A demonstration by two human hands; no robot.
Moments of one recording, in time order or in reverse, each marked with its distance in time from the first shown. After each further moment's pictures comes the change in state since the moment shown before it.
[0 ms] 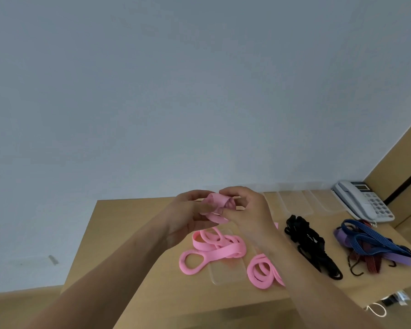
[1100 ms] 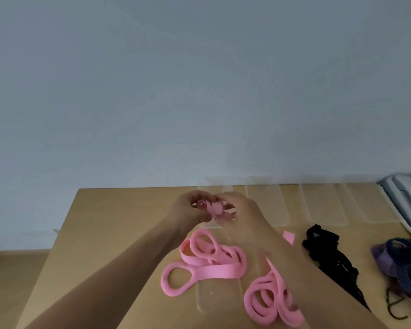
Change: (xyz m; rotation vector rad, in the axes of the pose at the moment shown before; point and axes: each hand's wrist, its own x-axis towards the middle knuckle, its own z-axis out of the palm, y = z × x) left_hand 0.160 -0.049 -0.024 0.312 0.397 -0.055; right_hand 0.125 0.127 -0.011 -0.283 -0.426 0.071
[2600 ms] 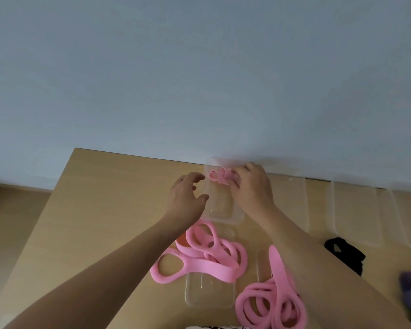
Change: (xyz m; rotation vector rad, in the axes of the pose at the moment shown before) left_hand 0.061 -0.053 0.005 0.557 0.372 0.047; right_hand 0.096 0.073 0.016 -0.552 0.137 -0.066
